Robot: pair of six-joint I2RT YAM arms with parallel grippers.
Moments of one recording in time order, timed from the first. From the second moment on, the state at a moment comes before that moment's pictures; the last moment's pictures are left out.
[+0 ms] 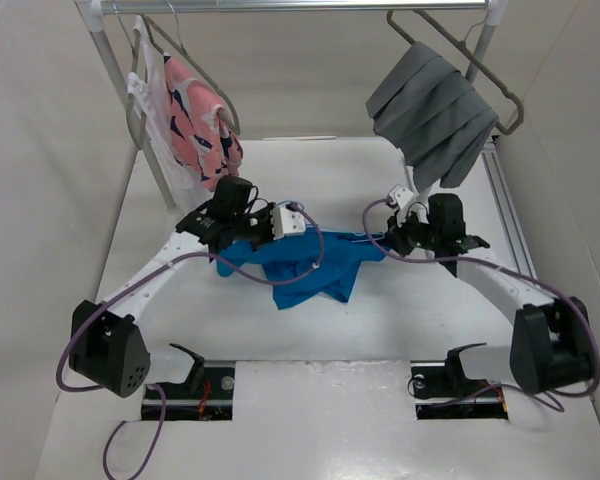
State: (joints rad) left arm -0.46 1.30 1.05 -0.52 0.54 0.92; right arm 0.21 1.33 0.75 -0.08 -0.53 -0.37
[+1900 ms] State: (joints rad) left arm -0.66 1.46 1.22 -0.57 0.53 0.82; right arm 0.50 1.24 1.02 -0.36 -0.76 -0.75
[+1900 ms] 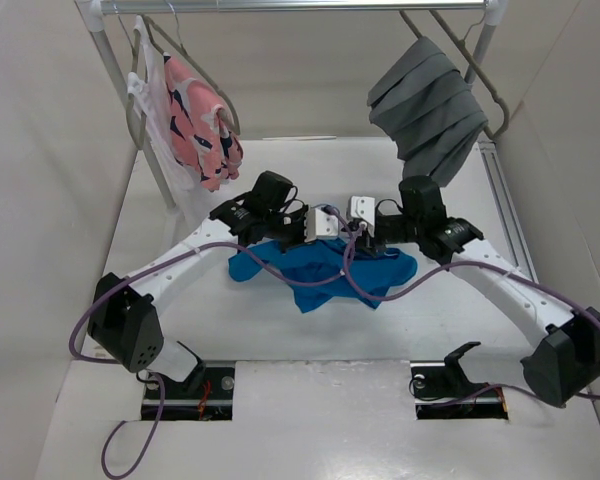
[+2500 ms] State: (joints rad) left arm -0.52 1.47 1.26 -0.57 0.69 0.81; right arm 0.33 1.06 1.06 -0.52 -0.67 -0.72
